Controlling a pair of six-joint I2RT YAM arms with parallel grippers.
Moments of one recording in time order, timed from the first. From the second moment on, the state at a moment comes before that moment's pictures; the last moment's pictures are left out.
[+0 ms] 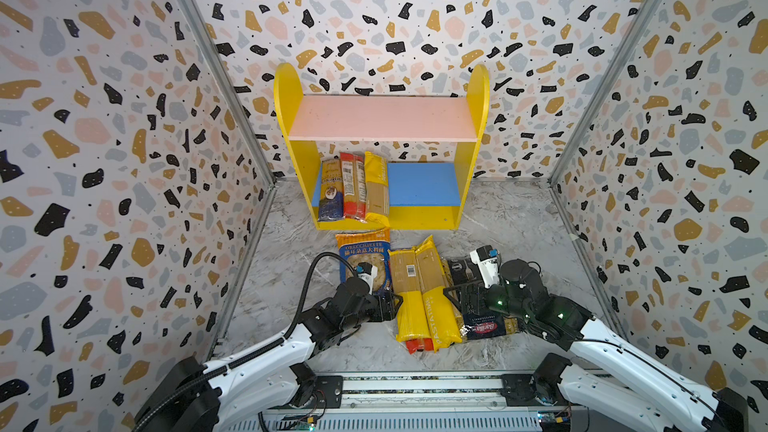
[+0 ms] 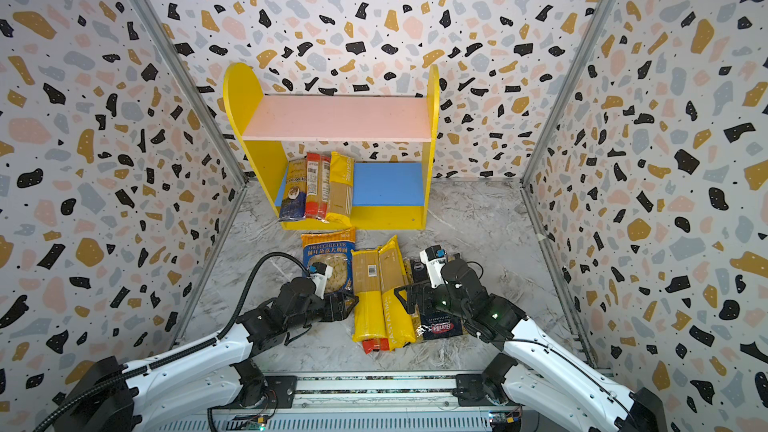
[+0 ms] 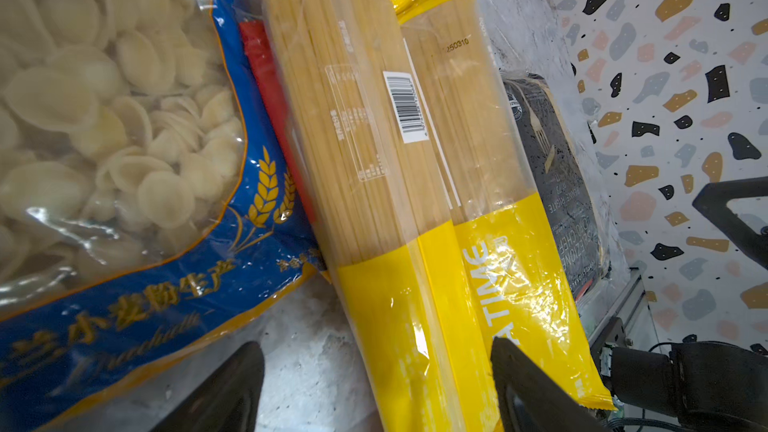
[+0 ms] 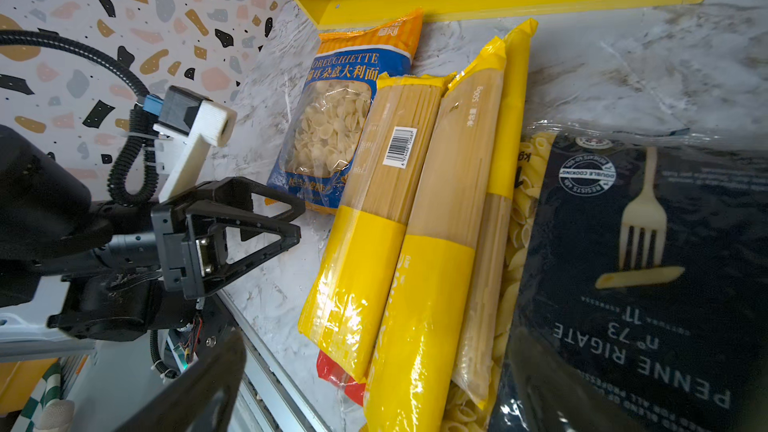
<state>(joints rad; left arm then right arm) -0.76 0.99 0.34 0.01 0.11 -0.77 0.76 0.79 0.62 -0.40 -0.18 0.54</state>
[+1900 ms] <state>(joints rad) -0.93 1.32 0.52 0.12 0.09 -0.83 0.76 0.77 0.57 -0.42 -0.12 0.53</state>
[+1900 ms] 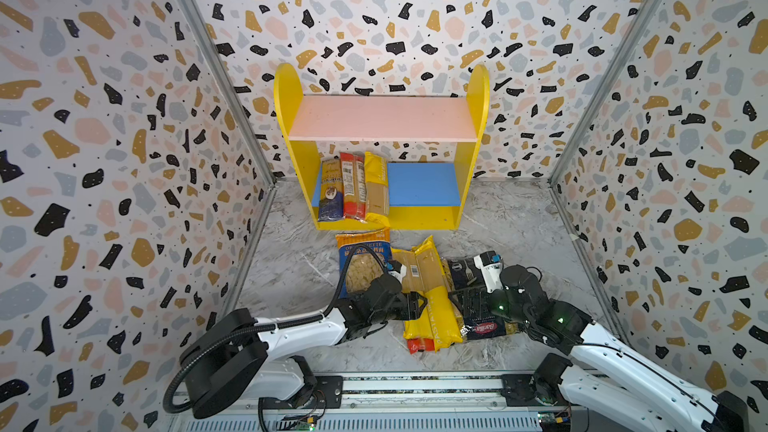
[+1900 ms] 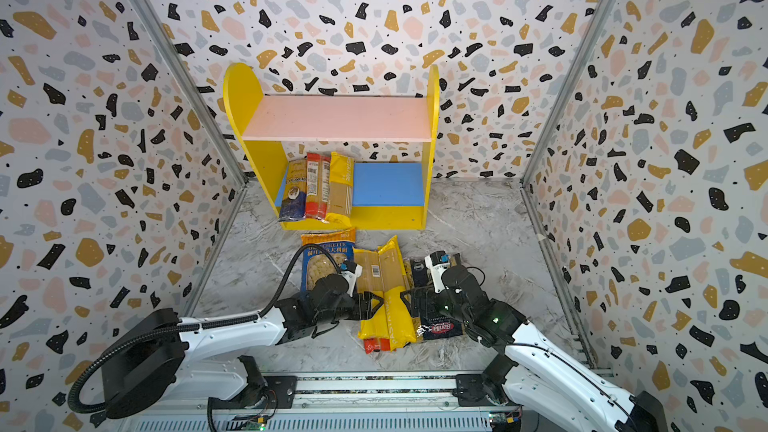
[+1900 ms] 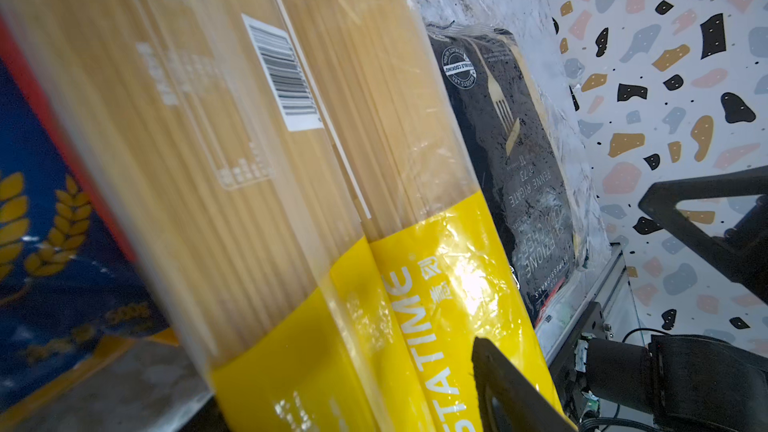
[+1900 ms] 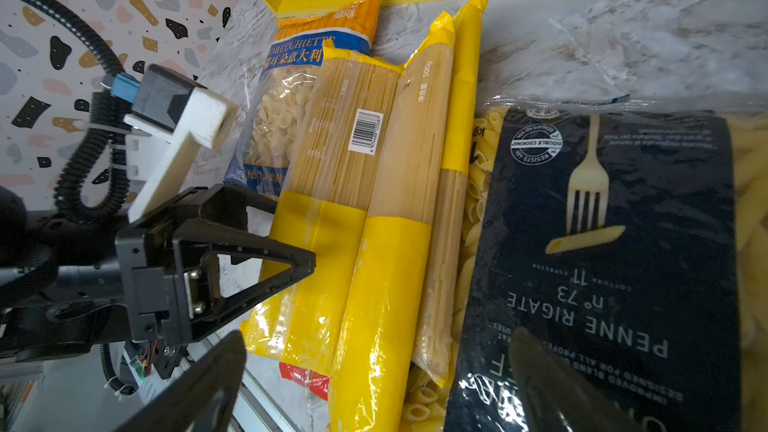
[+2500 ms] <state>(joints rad) -0.97 1.48 0.57 0.23 0.11 -0.85 0.71 0.71 0.52 -0.44 -0.14 0.52</state>
